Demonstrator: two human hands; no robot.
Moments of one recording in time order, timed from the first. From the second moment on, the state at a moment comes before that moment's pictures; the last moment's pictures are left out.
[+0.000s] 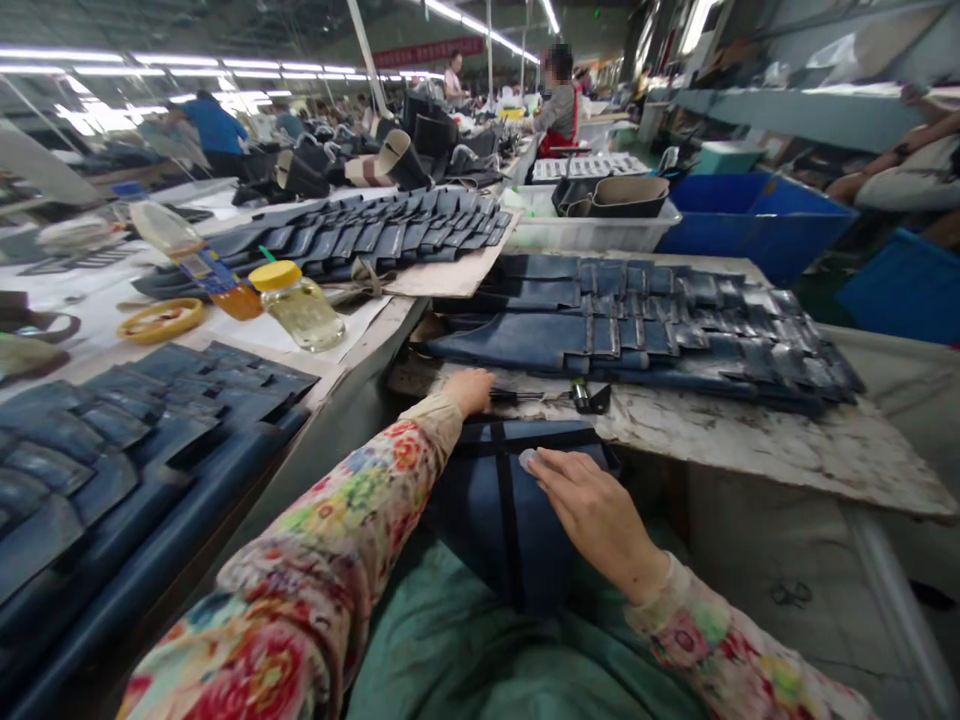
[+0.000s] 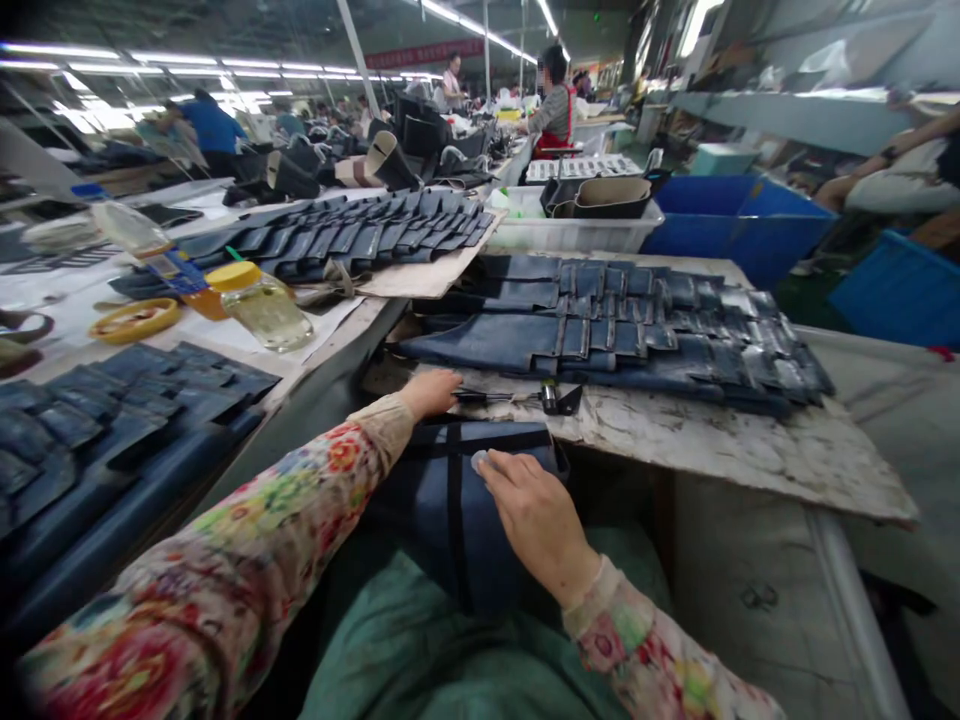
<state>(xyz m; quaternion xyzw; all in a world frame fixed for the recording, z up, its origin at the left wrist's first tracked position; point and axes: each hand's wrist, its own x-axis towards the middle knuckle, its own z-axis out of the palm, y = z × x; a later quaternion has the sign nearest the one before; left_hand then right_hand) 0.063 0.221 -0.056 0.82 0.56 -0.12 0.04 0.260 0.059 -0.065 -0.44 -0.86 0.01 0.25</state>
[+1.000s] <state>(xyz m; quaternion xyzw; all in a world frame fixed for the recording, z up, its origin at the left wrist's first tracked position) -0.009 -0.005 0.021 0.52 0.70 0.24 0.43 0.273 0.042 -0.066 -0.45 -0.86 0.04 0.25</state>
